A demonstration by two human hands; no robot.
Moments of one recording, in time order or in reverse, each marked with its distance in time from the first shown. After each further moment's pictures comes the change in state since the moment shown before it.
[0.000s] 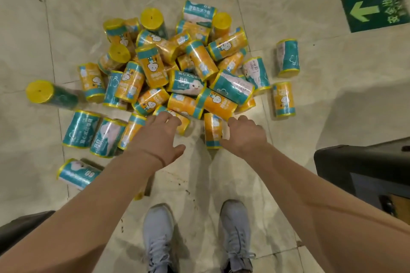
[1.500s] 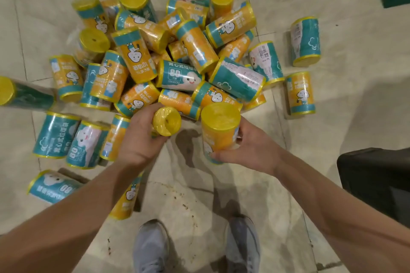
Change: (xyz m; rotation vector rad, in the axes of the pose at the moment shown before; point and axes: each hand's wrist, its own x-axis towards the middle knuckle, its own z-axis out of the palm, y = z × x) left_hand 0.092 -0.068 0.103 -0.495 0.401 0.098; right_hand 0.040 0.039 0.044 0.932 -0.116 -0.225
